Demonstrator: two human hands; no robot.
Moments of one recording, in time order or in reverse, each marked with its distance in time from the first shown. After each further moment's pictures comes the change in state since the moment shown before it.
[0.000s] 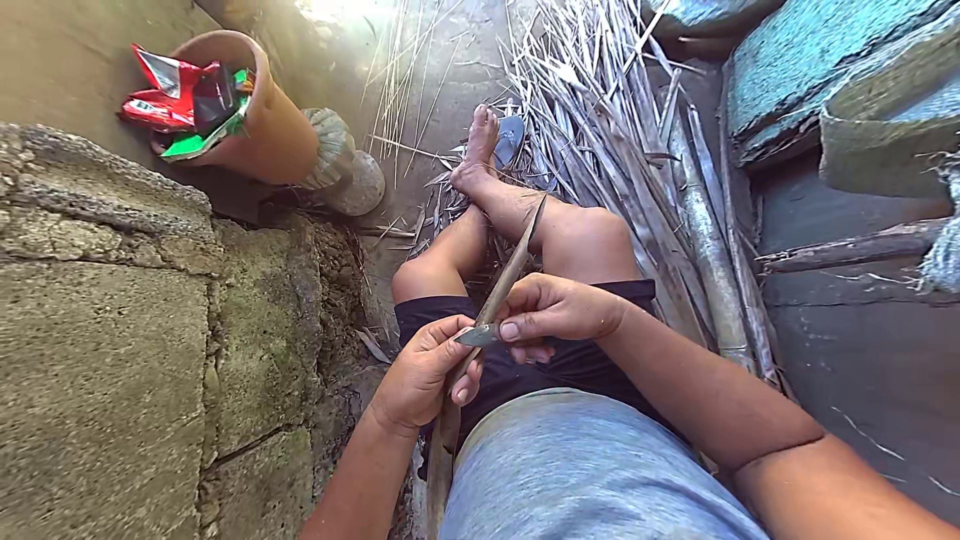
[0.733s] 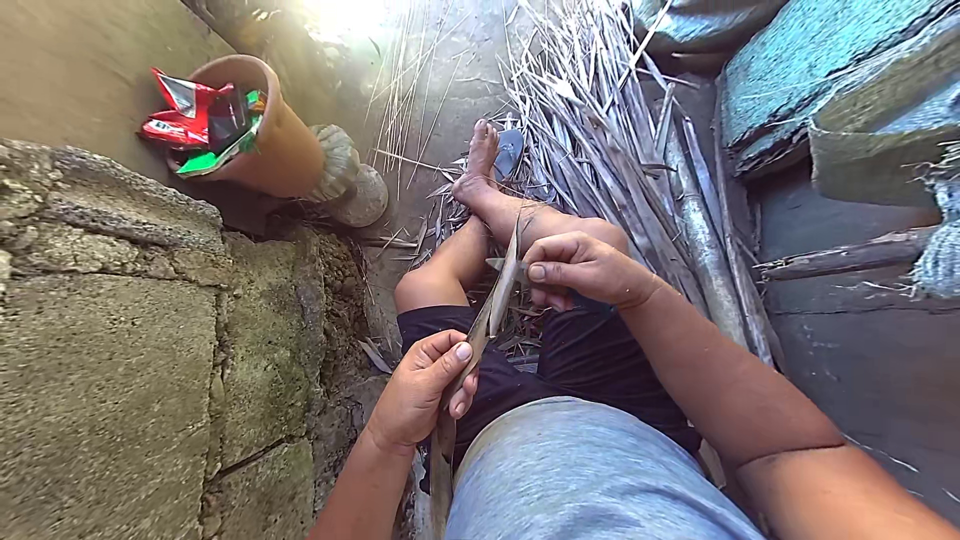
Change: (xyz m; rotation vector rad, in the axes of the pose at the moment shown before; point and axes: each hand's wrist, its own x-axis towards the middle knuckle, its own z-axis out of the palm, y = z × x) left_hand -0.010 -0.002 0.001 0.092 0.096 0.045; right_hand -0.023 -0.022 -0.040 -0.189 0.339 -0.056
